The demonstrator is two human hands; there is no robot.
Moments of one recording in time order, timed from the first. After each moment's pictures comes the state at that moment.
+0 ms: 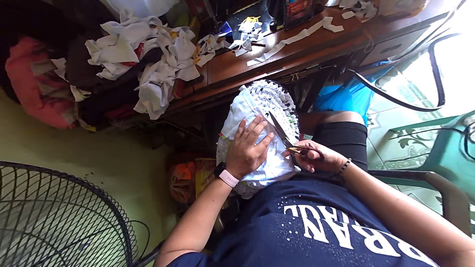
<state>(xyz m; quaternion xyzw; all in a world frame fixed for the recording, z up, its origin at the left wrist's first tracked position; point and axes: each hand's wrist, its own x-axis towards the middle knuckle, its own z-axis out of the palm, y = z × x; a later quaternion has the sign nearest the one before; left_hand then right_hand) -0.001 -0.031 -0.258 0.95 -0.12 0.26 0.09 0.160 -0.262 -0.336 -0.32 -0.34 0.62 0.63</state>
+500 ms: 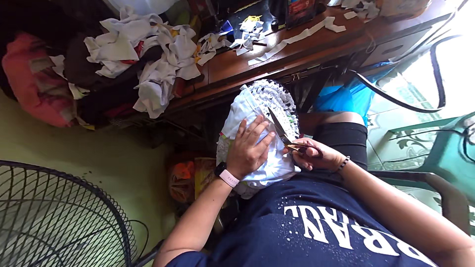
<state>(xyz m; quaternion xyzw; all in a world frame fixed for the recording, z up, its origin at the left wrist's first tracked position) -0.001 -0.031 -0.260 0.95 -0.13 0.26 0.09 0.161 -0.254 -0.328 -0.32 -0.34 0.62 0.63</state>
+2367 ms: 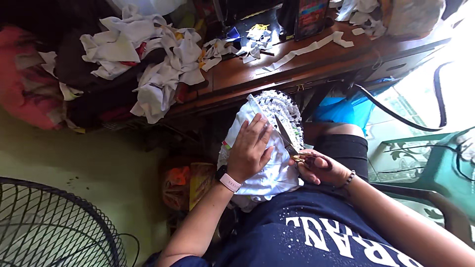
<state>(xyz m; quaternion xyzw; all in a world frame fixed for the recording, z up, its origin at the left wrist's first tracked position) 0.018 -0.019 -0.248 0.95 -0.08 0.29 0.11 0.159 -0.249 -0.318 -0.29 -0.35 0.61 0.65</state>
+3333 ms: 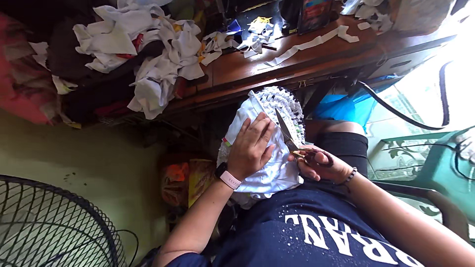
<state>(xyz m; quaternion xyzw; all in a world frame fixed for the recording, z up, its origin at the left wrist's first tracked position) 0.017 -0.019 -0.250 0.95 -0.09 0.29 0.12 0.160 -0.245 -0.312 -0.29 -0.35 0.61 0.65</state>
